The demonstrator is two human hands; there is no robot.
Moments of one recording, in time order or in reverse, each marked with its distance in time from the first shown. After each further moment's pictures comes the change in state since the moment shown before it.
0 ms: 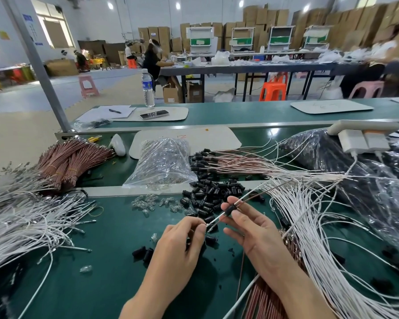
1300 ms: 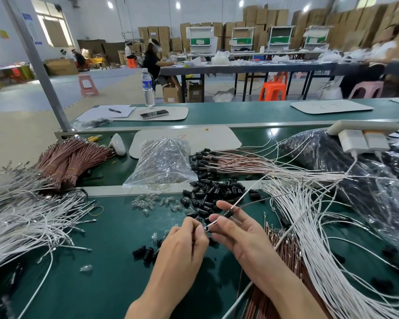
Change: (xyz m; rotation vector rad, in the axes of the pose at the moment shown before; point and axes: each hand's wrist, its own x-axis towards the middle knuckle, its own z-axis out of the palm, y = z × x) left_hand -0.004 0.008 0.004 -0.018 -0.032 -0.049; right_hand -0.002 0.012 0.012 -0.005 -0.044 0.059
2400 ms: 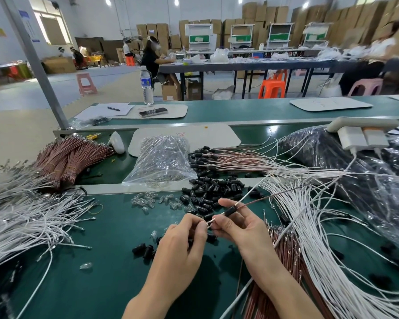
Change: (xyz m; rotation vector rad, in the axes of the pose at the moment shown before) left_hand 0.001 0.000 -0.004 -0.073 0.025 0.023; right_hand -0.002 0.002 0.004 -0.253 0.109 -0.143
